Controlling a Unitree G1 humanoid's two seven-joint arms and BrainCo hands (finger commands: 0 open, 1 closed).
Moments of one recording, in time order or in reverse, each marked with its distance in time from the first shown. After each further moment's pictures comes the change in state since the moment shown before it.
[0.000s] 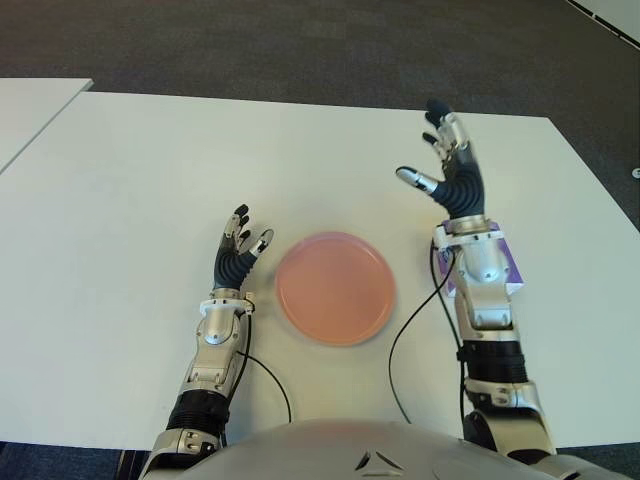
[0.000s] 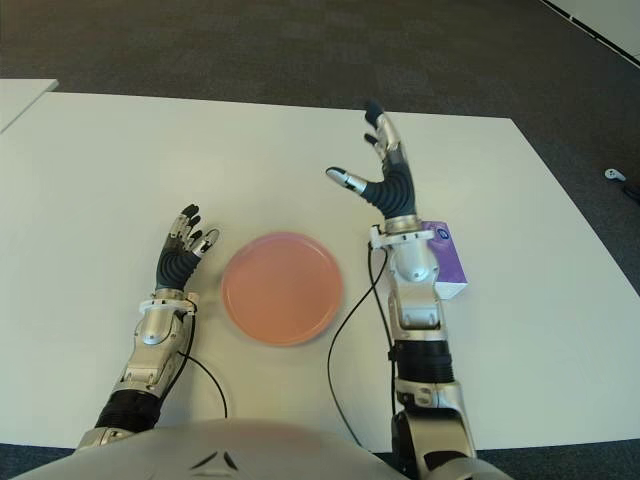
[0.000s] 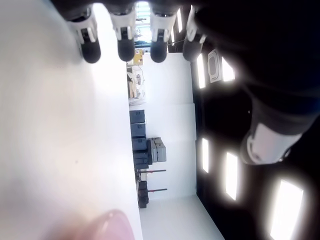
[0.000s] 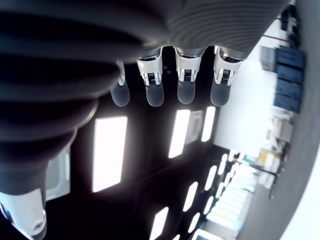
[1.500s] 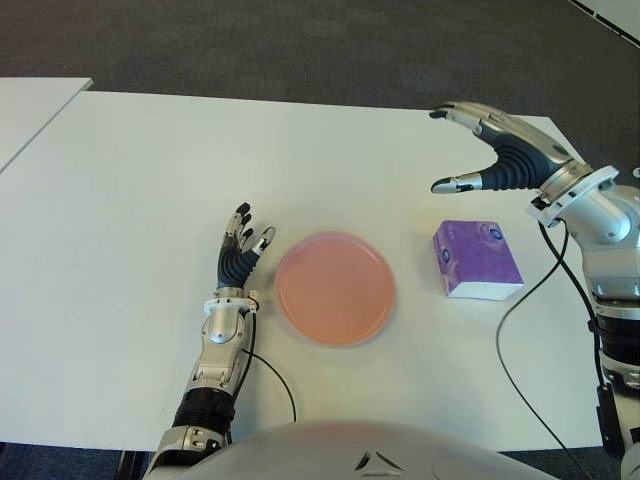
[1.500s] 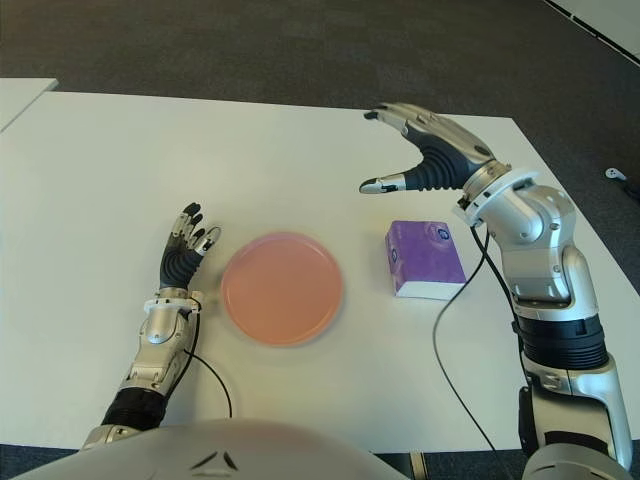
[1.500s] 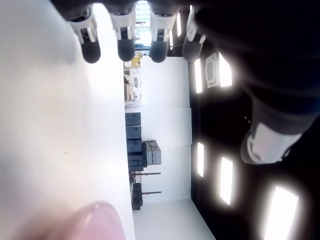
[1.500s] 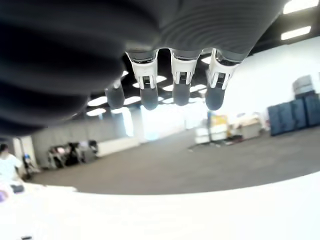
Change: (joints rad) left arm -0.006 -0.003 0.003 0.013 -0.023 -0.013 -0.003; right arm -0.034 -0.599 0.044 -0.119 -0.328 0.135 0.409
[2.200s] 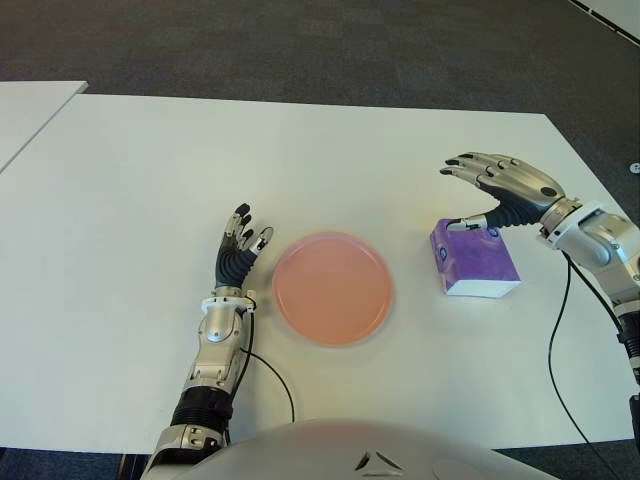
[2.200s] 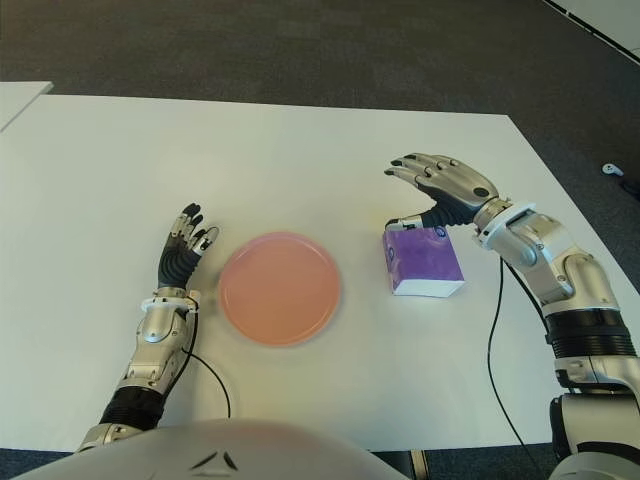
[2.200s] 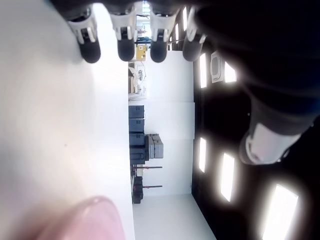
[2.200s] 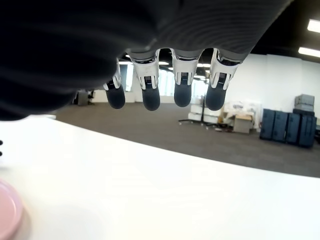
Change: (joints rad) left arm -0.008 0.004 0.014 0.006 -0.039 0.011 -0.034; right arm -0.014 -0.131 0.103 0.447 -0.300 -0.464 -0.355
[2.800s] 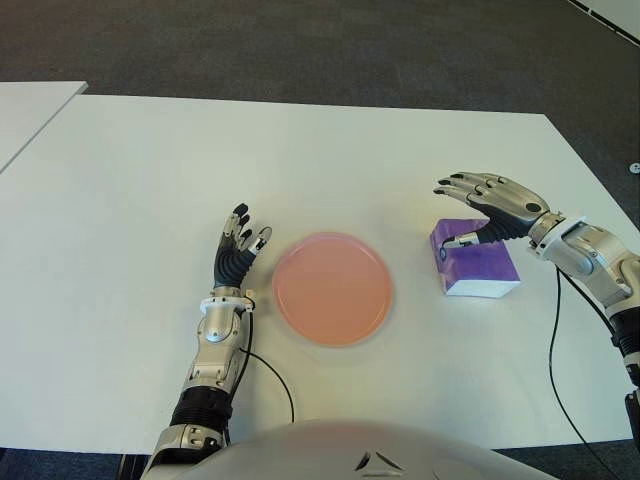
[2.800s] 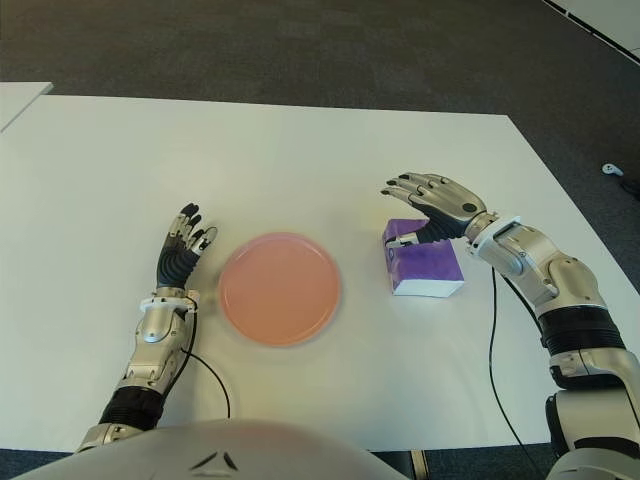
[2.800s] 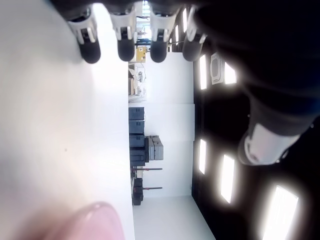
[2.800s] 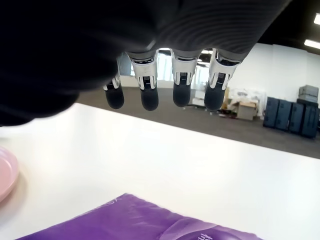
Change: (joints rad) left arm -0.002 -0.001 0.012 0.002 0.000 0.000 0.000; right arm -0.030 0.001 0.100 0.123 -0.063 -0.040 -0.075
